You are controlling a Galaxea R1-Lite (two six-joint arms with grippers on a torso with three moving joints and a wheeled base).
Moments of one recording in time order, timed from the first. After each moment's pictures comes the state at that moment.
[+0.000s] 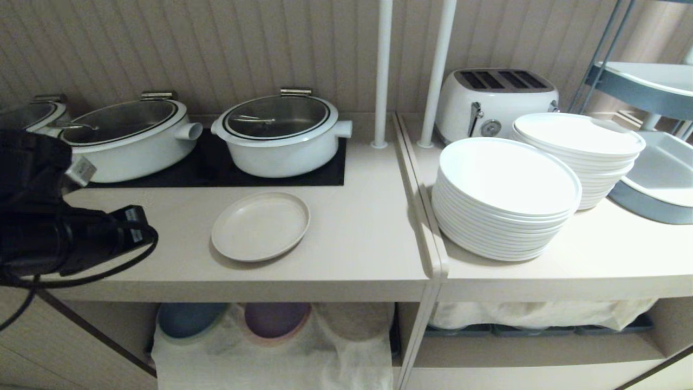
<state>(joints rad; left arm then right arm) -0.01 1.43 -0.89 0.10 0.06 -0.40 0.00 0.00 0.00 -0.01 -0.05 0.09</state>
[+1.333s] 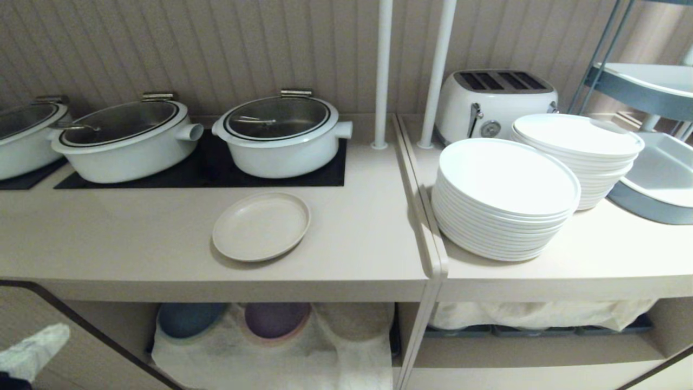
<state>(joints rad) 0.01 0.65 -0.26 -0.12 0.00 0.06 0.00 0.00 0.00 -0.01 -0.06 0.09</state>
